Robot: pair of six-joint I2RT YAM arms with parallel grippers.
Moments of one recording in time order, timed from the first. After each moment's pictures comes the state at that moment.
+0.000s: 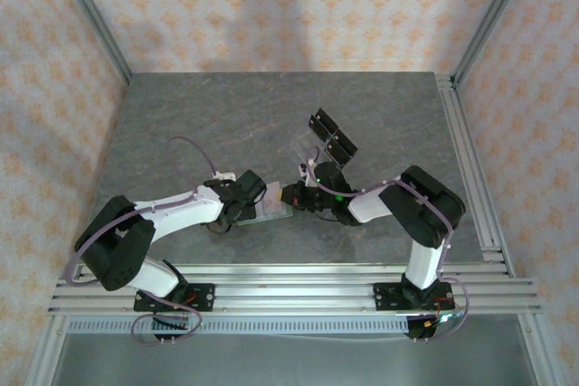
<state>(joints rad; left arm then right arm) -0.65 1.47 0.74 -0.70 -0.42 -0.91 0.72 1.82 0.64 0.66 -0.52 1.03</state>
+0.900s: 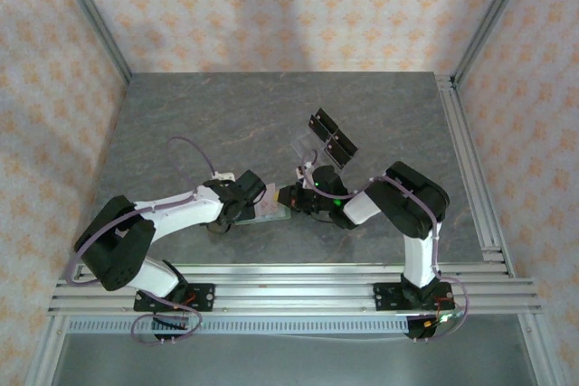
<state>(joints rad) -0.65 1.47 0.74 -0.70 -0.43 -0.91 0.73 1.93 0.64 0.84 -0.54 1.12</state>
